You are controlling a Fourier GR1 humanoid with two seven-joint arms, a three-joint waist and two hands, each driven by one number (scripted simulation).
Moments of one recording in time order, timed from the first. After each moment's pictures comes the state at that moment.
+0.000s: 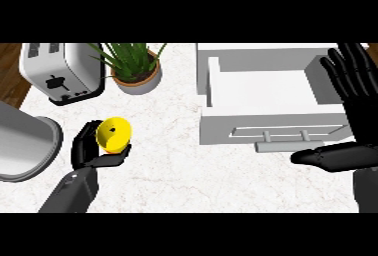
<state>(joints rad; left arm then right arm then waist) -0.51 0.15 0.40 -0.31 0.04 -0.07 -1.11 -0.27 -0.22 -0.14 -1.85 -0.15 0.20 0.12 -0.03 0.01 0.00</state>
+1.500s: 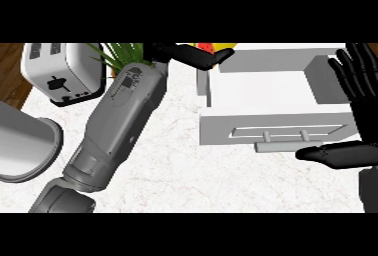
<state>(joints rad) -1.13 0.00 0.02 -0.70 0.14 0.20 -0.40 -0.26 -0.23 -0.17 -1.83 -0.13 0.20 0.09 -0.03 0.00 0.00</state>
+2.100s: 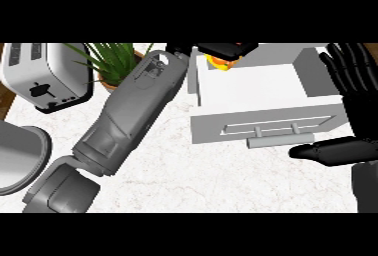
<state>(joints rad) -1.35 0.00 -0.14 -0.38 0.23 0.33 -0.26 -0.30 -0.22 -0.15 -1.82 -0.13 0.20 0.09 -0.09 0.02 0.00</state>
